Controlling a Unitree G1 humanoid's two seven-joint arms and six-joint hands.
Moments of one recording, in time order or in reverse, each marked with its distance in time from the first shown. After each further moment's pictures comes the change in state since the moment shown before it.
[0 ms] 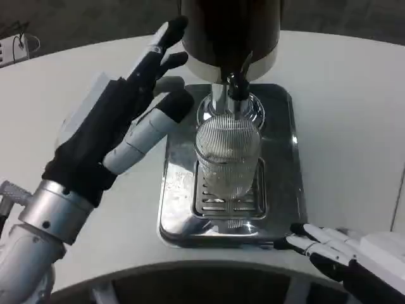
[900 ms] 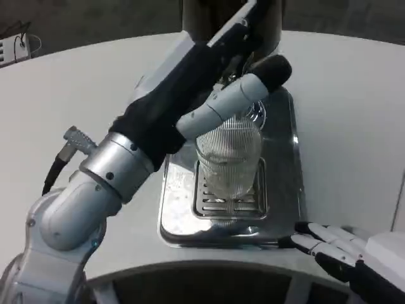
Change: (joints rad) left arm -0.250 -0.028 -0.142 -0.042 0.095 0.280 -0.091; right arm 0.028 0.023 -0.050 0.000 0.034 -0.051 0.000
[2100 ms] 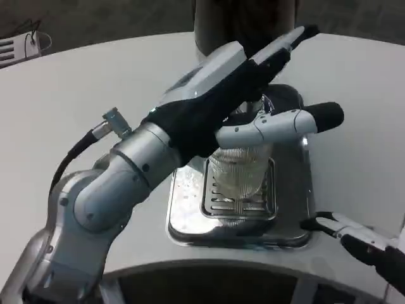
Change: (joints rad) left arm -0.112 0.058 -0.130 0.075 0.221 -0.027 -0.098; right arm 0.055 0.024 -0.032 0.000 0.135 0.135 -0.108
